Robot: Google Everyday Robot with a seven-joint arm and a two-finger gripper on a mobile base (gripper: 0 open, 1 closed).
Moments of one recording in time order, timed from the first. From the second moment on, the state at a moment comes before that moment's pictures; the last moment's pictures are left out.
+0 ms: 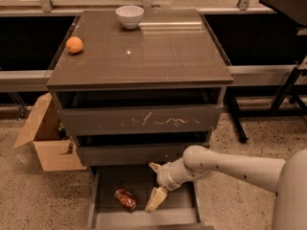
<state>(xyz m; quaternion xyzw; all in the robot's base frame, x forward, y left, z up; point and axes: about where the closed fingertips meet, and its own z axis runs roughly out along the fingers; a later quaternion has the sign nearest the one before) 0.490 0.009 0.418 -0.60 0.69 0.30 0.25</state>
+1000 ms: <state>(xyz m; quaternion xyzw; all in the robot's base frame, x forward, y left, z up) 0.510 0.053 0.332 -0.61 0.68 0.33 0.23</state>
